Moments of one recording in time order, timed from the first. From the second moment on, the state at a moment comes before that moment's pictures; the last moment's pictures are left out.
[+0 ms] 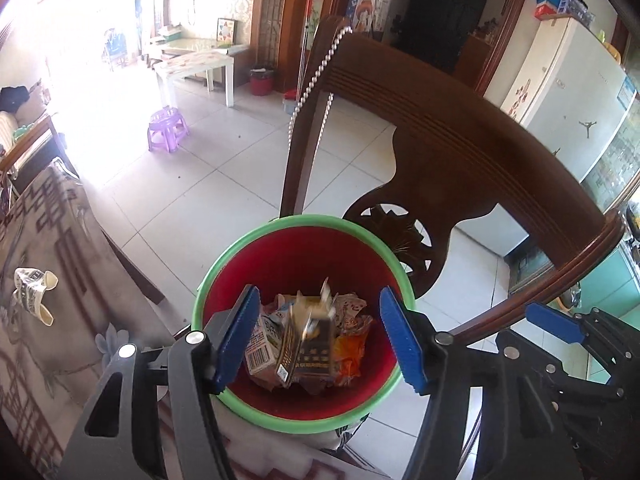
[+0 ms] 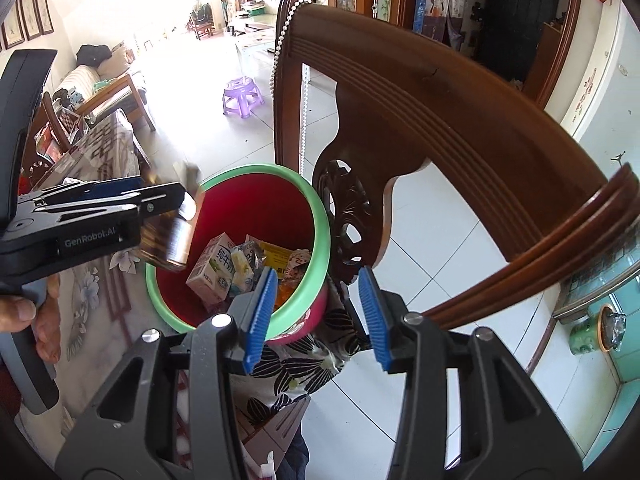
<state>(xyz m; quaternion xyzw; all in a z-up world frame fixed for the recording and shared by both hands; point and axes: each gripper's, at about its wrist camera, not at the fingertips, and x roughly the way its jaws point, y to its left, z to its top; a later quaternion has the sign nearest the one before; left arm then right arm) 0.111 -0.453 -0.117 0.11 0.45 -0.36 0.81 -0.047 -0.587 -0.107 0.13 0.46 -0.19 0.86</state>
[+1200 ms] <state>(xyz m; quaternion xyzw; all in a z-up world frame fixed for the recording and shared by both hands) 0.125 0.106 -0.152 -0.07 0.47 0.08 0.88 0.002 -0.312 -0.104 0.05 0.48 -0.03 0.87</state>
